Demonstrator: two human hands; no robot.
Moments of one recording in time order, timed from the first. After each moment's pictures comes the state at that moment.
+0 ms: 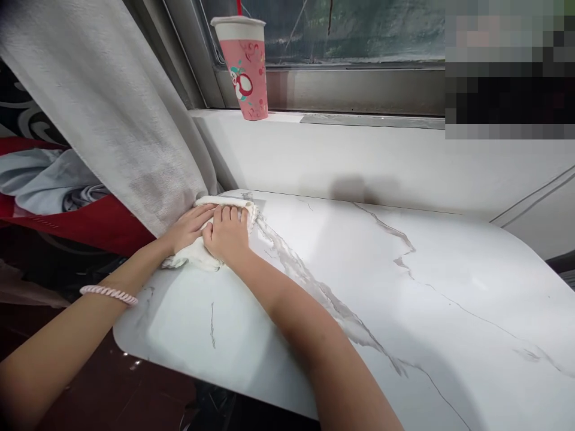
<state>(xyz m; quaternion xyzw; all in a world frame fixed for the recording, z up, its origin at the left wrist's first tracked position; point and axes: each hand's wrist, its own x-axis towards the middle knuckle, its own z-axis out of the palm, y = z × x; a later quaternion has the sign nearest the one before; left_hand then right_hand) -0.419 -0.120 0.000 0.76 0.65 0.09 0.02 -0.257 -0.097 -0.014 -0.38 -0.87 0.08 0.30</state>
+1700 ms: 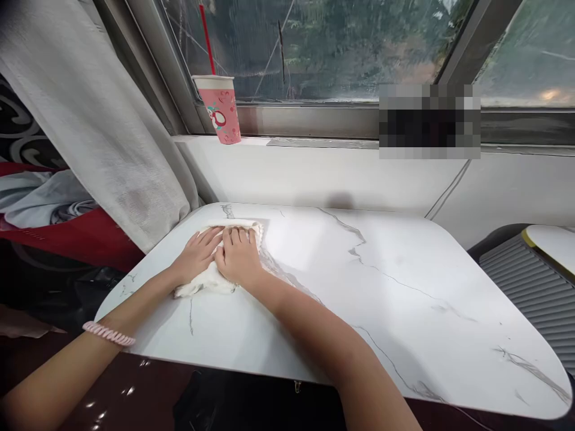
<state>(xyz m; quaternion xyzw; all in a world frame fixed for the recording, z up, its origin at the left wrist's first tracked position) -0.315 -0.157 -0.008 0.76 0.64 0.08 -0.02 -0.153 -0.127 -0.016 -0.37 -0.88 0.04 0.30</state>
